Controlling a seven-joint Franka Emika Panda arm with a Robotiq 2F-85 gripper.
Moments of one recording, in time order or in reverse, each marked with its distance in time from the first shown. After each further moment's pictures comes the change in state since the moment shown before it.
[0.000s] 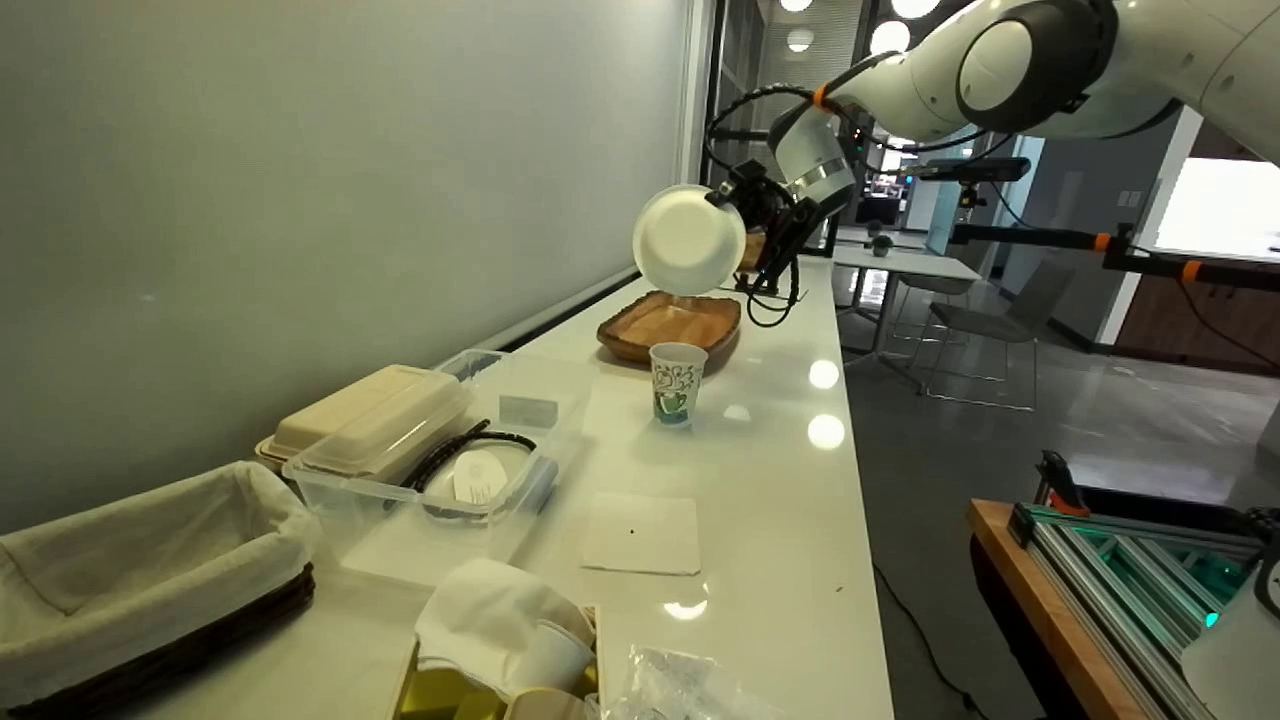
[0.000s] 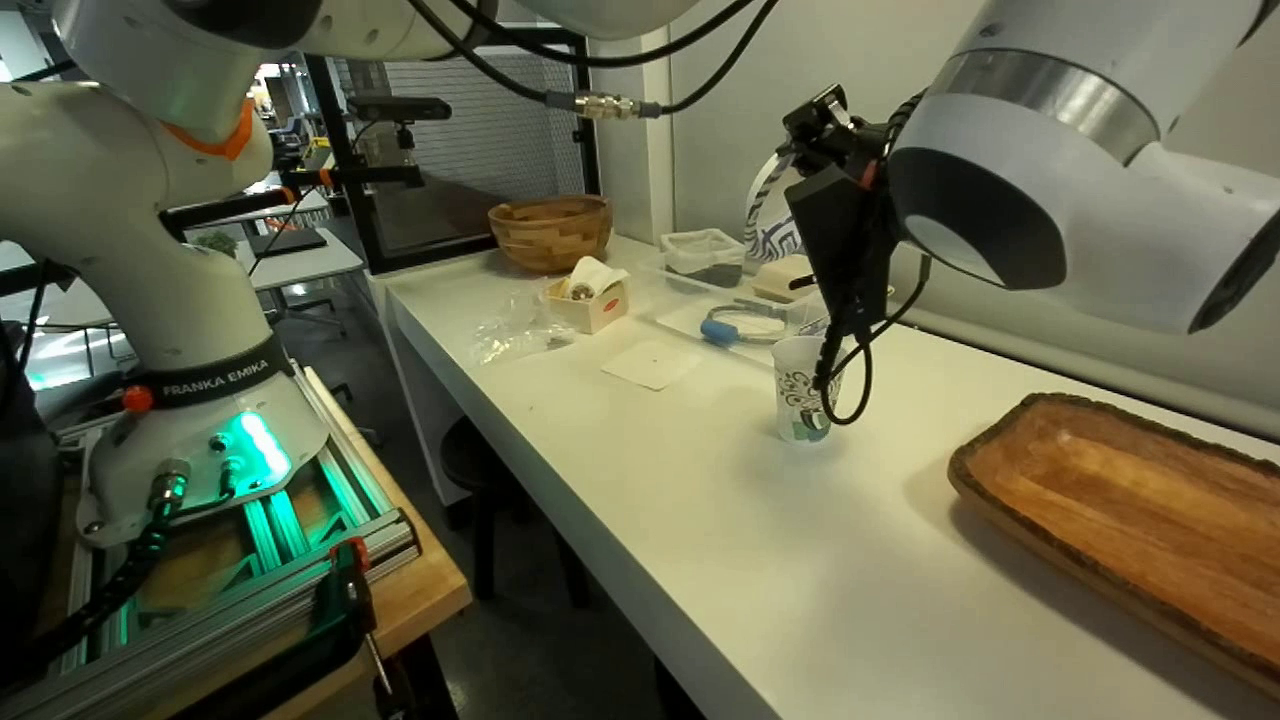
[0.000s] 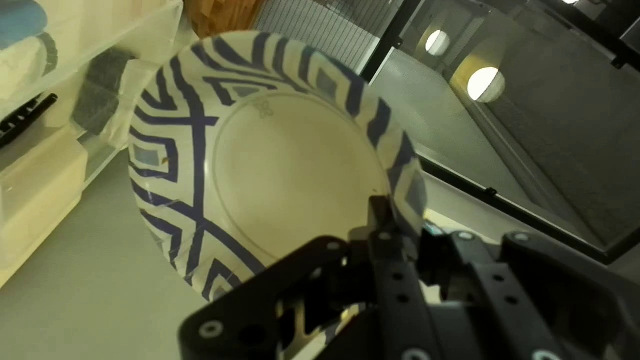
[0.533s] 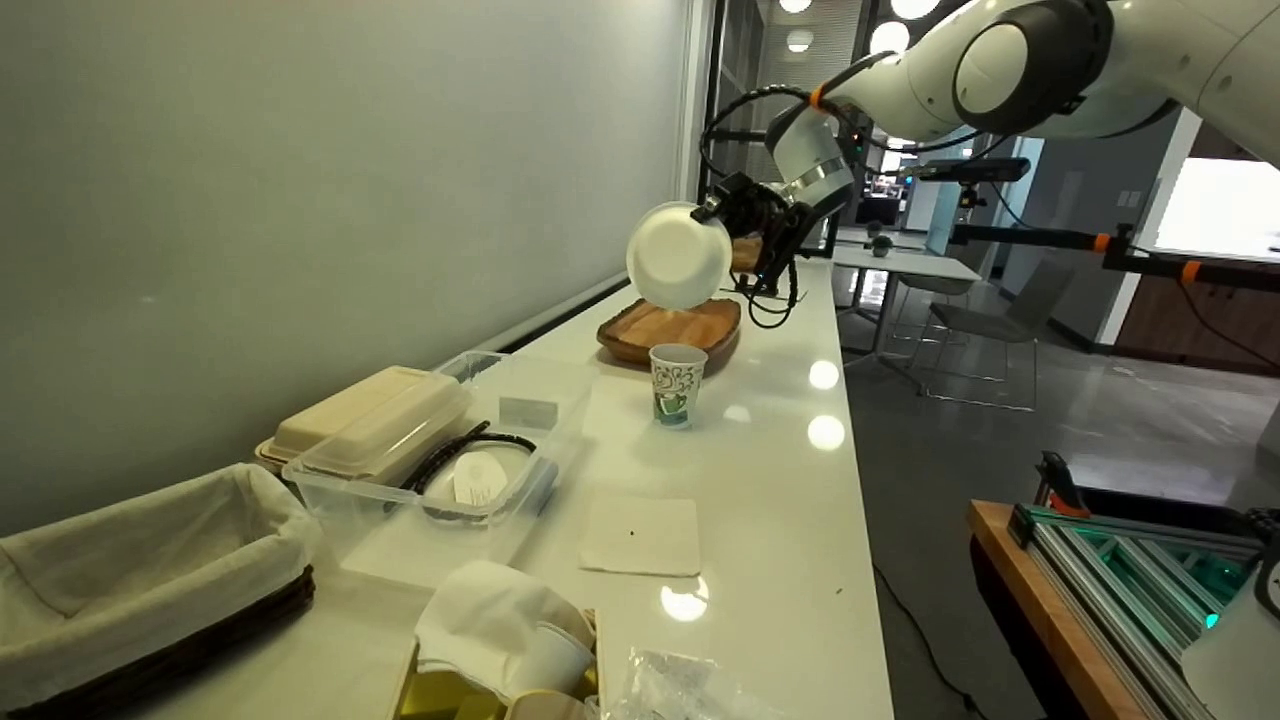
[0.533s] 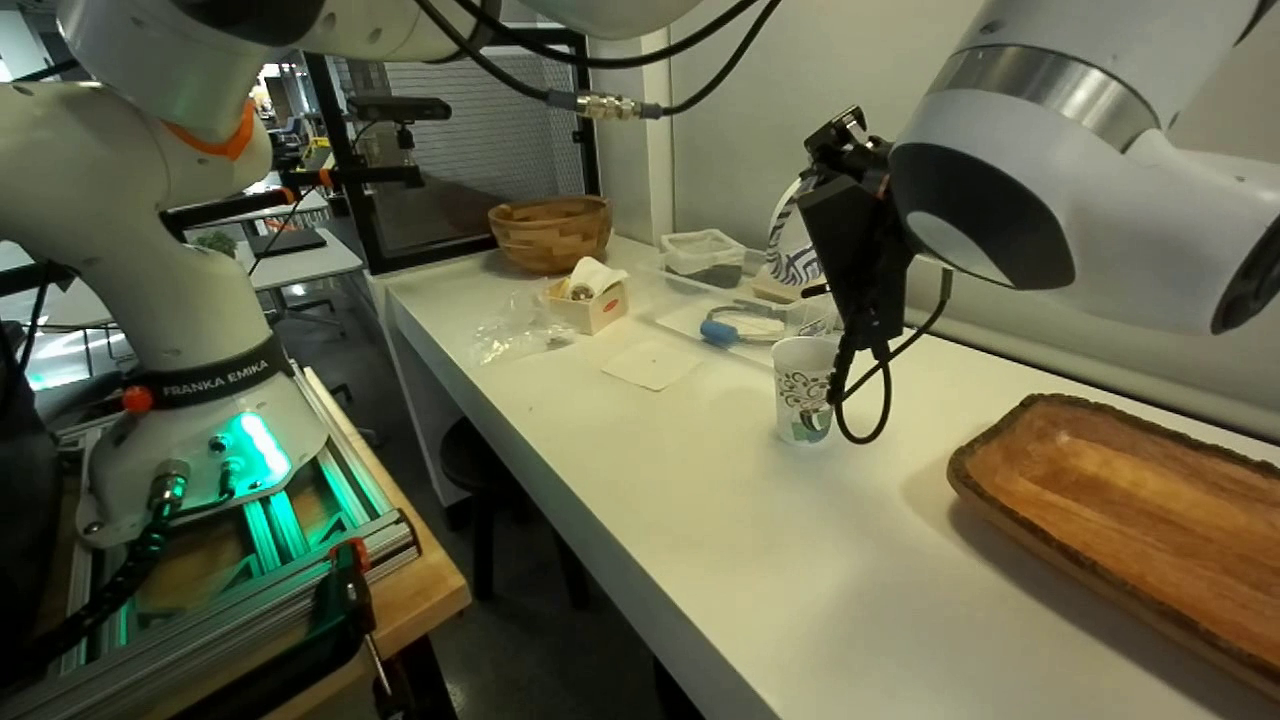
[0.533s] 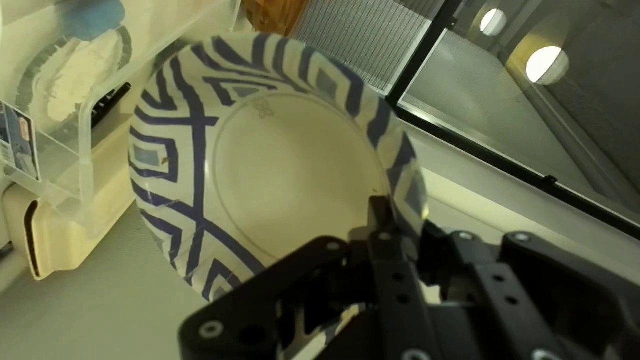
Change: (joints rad) arm 0.019 -0.002 -0.027 0.002 -0.009 0.108 0.017
